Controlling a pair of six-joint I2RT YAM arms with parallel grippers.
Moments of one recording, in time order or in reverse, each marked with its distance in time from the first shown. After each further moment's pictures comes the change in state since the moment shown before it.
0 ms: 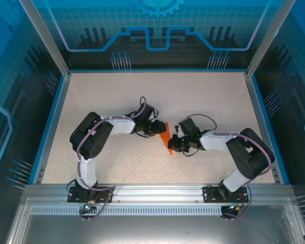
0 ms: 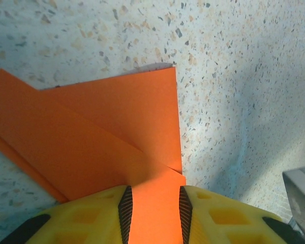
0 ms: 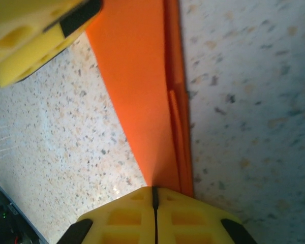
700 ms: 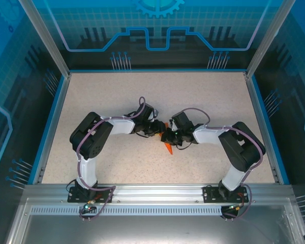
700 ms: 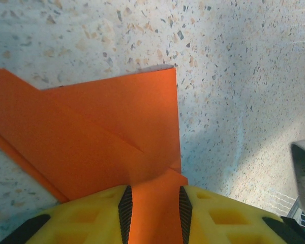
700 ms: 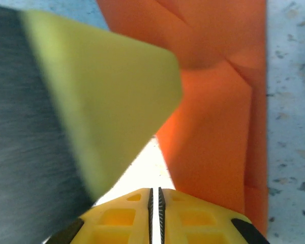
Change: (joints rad) left arm 0.004 0.001 -0.007 0.016 0.011 -0.018; right arm 0.018 0.125 0.147 0.014 0.039 0.048
